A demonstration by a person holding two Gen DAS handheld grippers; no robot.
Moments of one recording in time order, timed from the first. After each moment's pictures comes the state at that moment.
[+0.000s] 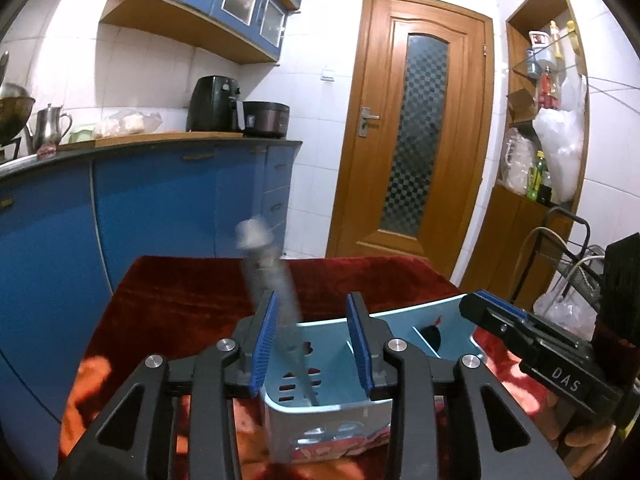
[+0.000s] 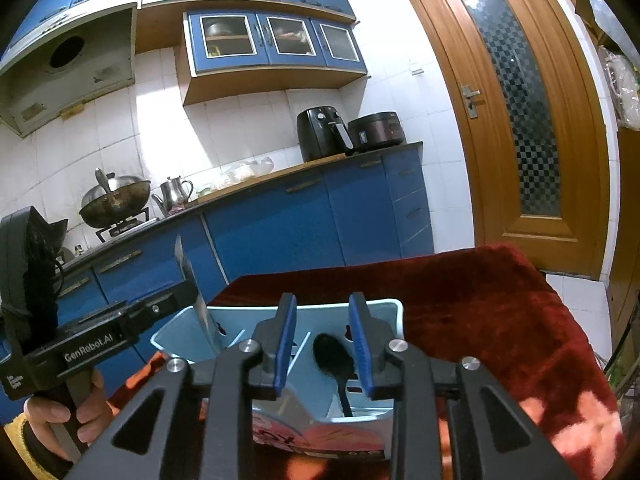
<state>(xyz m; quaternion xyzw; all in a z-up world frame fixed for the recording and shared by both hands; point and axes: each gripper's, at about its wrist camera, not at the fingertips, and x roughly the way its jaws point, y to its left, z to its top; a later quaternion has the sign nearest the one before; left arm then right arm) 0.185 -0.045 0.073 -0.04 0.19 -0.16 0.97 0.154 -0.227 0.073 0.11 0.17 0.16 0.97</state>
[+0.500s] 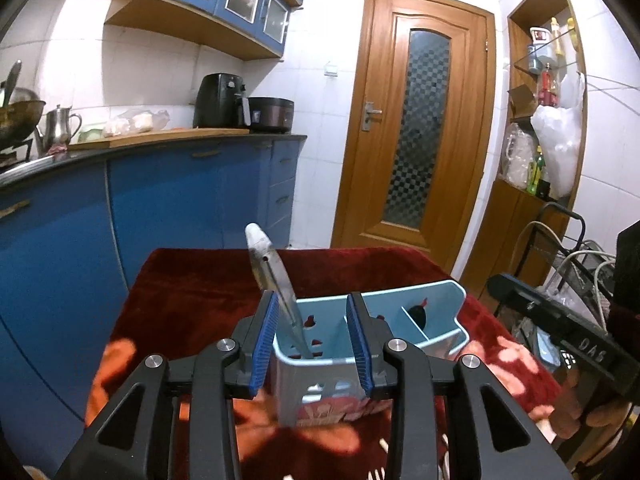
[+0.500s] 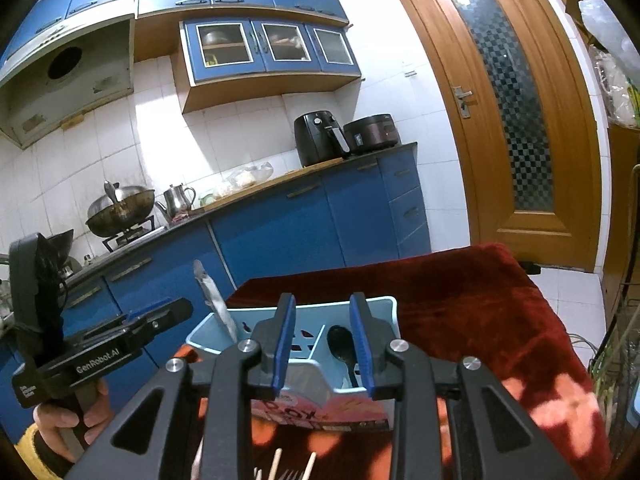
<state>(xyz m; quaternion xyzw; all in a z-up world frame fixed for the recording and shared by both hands) 0.152 -0.035 0.090 -0.03 0.21 -0.15 0.97 0.117 -0.233 0.100 0.12 0.17 0.16 0.97</state>
